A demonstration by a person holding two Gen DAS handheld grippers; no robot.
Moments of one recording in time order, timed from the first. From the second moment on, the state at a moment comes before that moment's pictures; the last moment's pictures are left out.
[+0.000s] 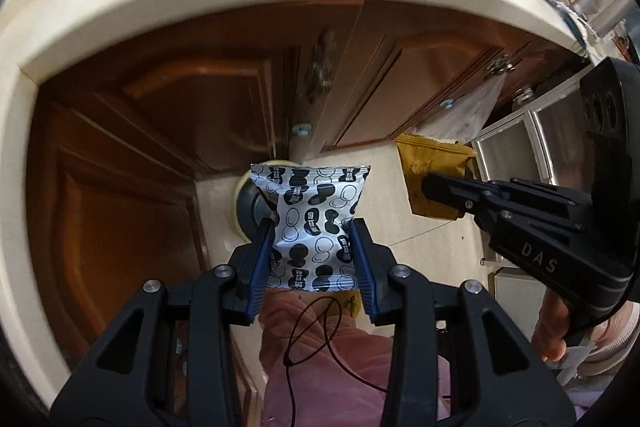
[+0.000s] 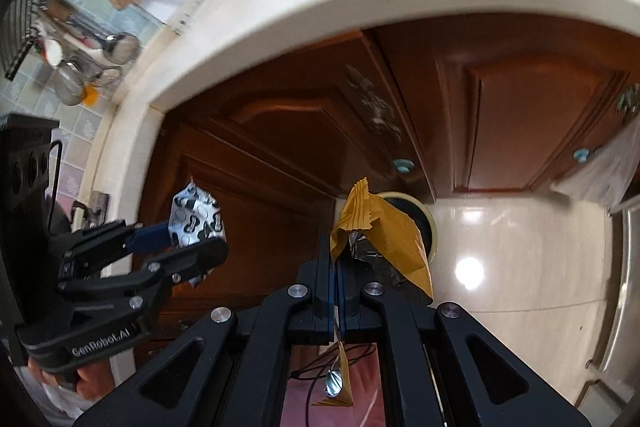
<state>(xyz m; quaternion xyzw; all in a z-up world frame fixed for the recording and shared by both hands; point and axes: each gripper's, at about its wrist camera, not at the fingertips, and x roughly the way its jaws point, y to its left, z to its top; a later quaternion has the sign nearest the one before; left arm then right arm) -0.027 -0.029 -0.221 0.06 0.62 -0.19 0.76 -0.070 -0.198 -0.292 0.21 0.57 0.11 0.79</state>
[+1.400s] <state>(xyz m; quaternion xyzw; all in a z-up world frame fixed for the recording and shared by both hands) 0.031 0.004 -0.434 0.02 0.71 -0.14 0.70 0.007 -0.174 -0.552 0.26 0.67 0.07 0.69</state>
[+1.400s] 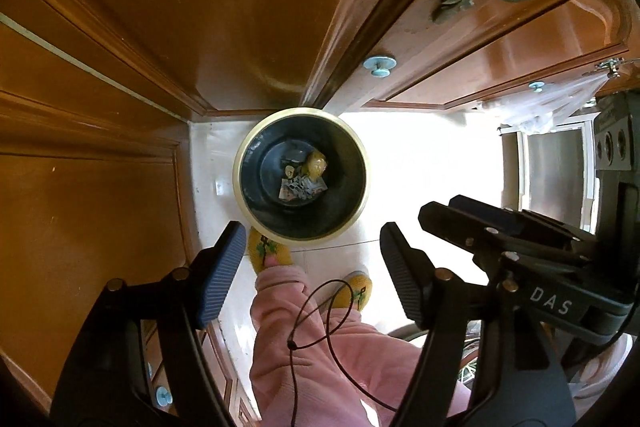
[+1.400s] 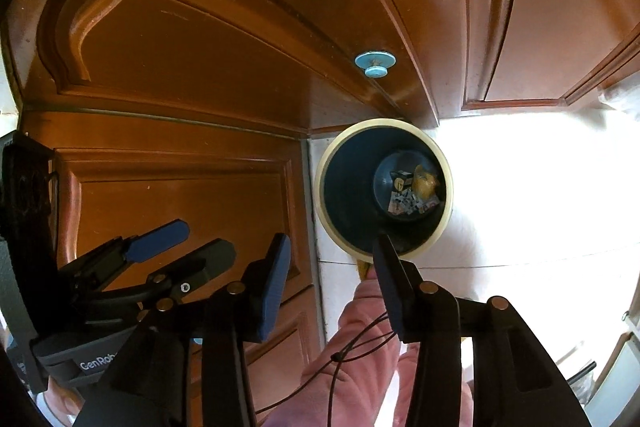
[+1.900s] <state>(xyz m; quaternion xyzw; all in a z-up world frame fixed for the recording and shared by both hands) 0.016 0.011 -0.310 -0.01 0.64 -0.14 0.75 -0.015 -0.173 -0.464 0.25 0.66 0.09 0.70</state>
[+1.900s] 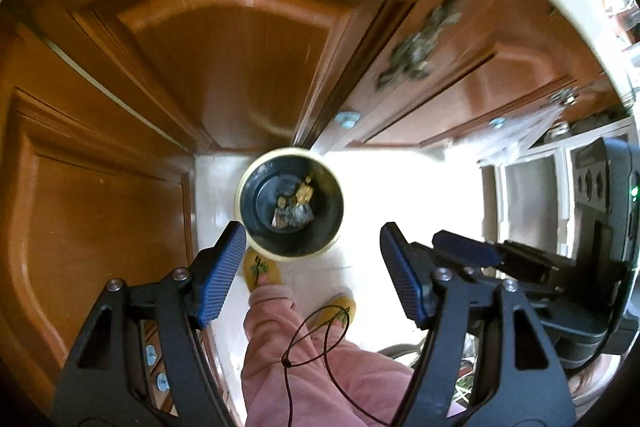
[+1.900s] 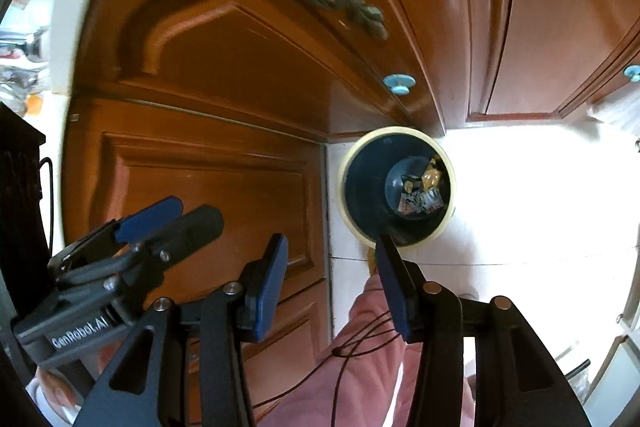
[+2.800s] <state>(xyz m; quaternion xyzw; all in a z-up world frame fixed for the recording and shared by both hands) 0.009 0.009 -0.013 -0.01 0.50 -0.20 0.84 -0.027 -0.187 -0.135 0.18 0.48 0.16 0.84</state>
